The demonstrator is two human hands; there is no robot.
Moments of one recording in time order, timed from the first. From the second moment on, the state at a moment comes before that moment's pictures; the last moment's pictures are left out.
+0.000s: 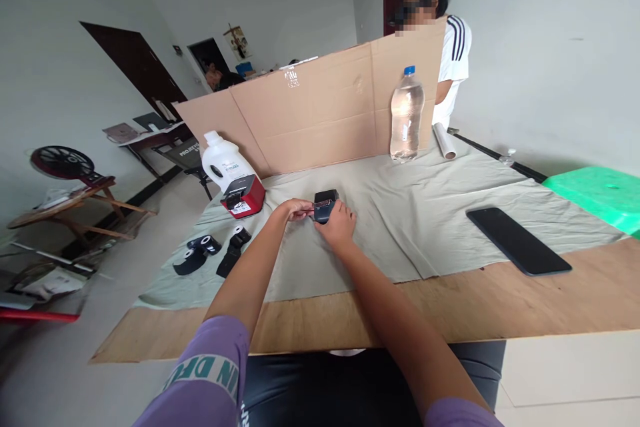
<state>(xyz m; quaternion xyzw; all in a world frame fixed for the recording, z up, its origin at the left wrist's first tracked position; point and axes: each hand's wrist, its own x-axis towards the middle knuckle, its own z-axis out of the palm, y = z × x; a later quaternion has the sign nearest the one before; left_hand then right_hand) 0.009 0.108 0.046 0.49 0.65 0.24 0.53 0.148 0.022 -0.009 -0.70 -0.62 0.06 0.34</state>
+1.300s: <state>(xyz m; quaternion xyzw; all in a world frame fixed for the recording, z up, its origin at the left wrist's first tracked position) 0.010 0.128 0.033 0.70 0.58 0.34 0.25 0.159 0.020 -0.007 -0.66 -0.72 -0.06 0.20</state>
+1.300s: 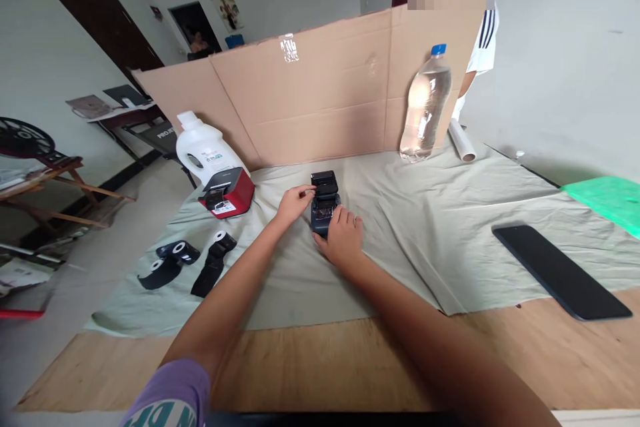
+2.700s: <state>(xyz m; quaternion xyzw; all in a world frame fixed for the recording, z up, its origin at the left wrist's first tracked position) -0.218 -0.005 0.052 0.61 0.79 0.07 -0.05 0.166 0.022 -0.009 -0.65 -0.73 -0.05 0.22</state>
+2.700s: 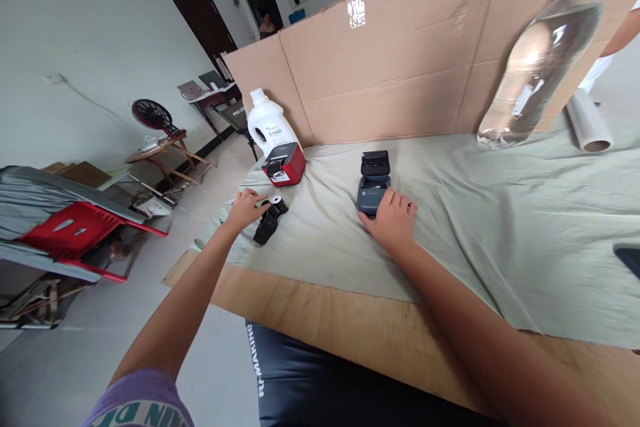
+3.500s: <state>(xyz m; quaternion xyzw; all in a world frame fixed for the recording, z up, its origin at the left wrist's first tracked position) 0.005 0.045 0.061 0.48 0.47 0.54 0.51 0.202 0.052 0.095 -0.41 -0.84 0.18 0.31</state>
